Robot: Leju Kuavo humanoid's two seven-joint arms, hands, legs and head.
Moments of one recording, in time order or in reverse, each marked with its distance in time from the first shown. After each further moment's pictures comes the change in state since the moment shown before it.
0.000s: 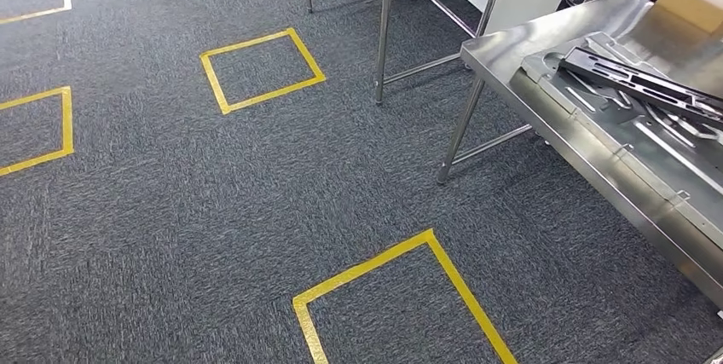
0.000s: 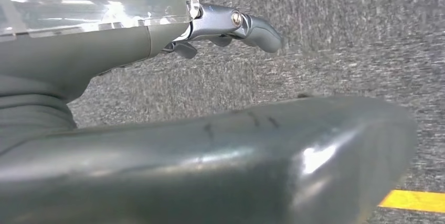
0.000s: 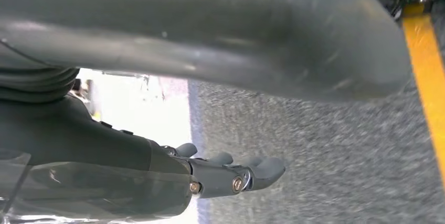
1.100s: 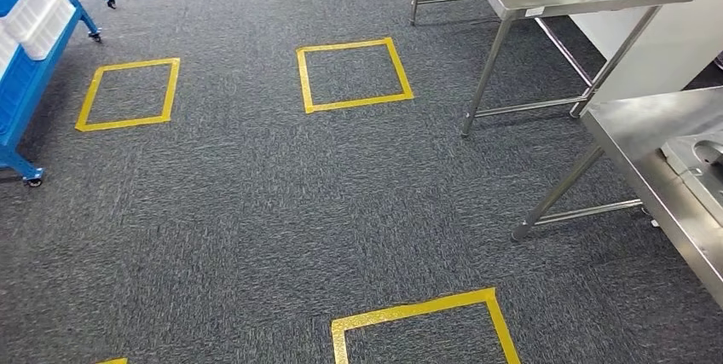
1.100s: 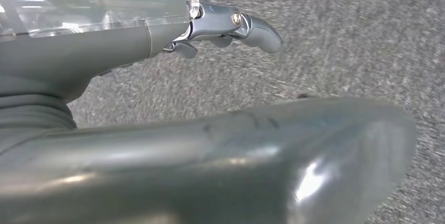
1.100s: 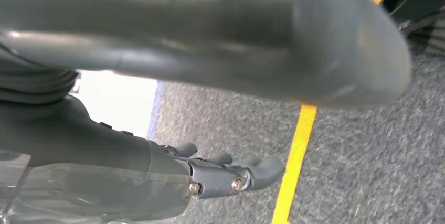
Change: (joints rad) left arm 0.011 -0.004 0.061 0.001 0.008 0.100 0.022; right arm -0.032 0.010 -0.024 0.052 0.117 0.087 -0.101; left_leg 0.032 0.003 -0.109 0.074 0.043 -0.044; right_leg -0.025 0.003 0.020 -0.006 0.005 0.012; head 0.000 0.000
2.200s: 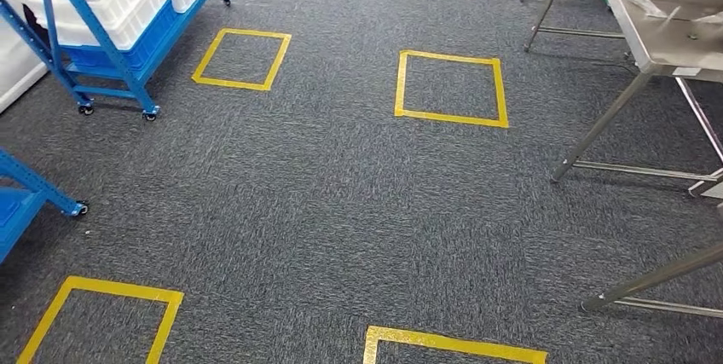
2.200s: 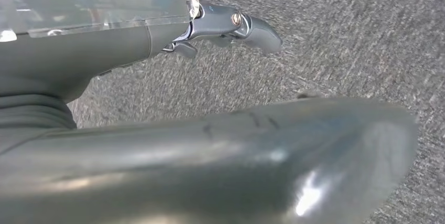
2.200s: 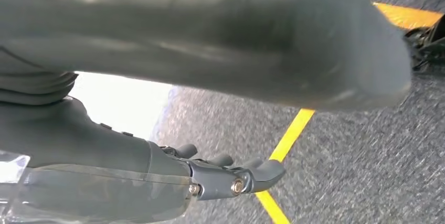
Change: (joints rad) left arm -0.003 0.044 -0.028 0.003 -0.104 -0.121 -0.003; right arm 0.014 -0.022 0.000 0.006 -0.023 0.138 0.062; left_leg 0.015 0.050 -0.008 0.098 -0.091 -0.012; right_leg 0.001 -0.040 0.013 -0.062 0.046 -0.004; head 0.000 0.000
